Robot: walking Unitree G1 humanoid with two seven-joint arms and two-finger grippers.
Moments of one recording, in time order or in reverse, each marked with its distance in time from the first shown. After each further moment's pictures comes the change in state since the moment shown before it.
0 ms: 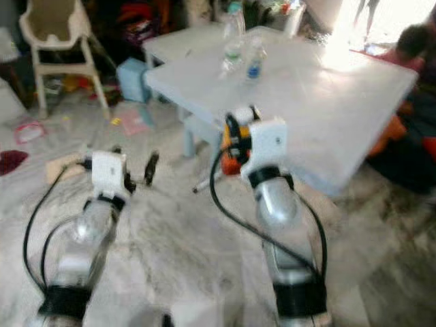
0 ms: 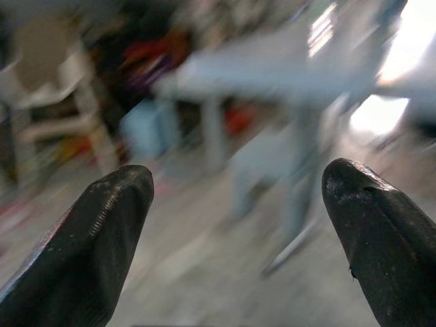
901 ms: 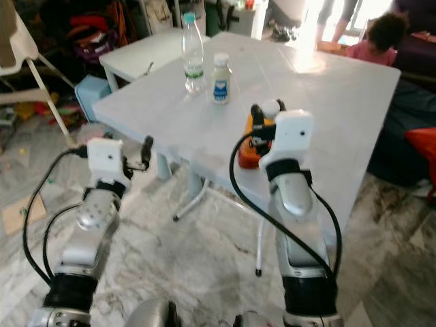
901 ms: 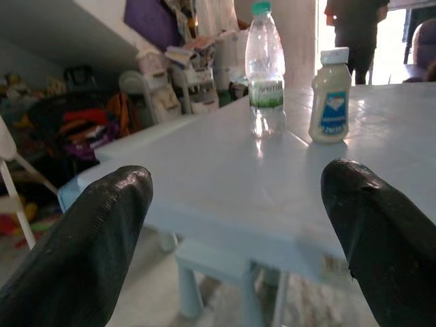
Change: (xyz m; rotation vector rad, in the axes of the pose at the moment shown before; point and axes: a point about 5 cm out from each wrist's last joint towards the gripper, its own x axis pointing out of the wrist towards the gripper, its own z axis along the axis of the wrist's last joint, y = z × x) left arm 0.021 -0.027 0.064 -0.074 -0.199 0.032; right arm 0.002 -0.045 0.028 -0.067 -0.055 -0.174
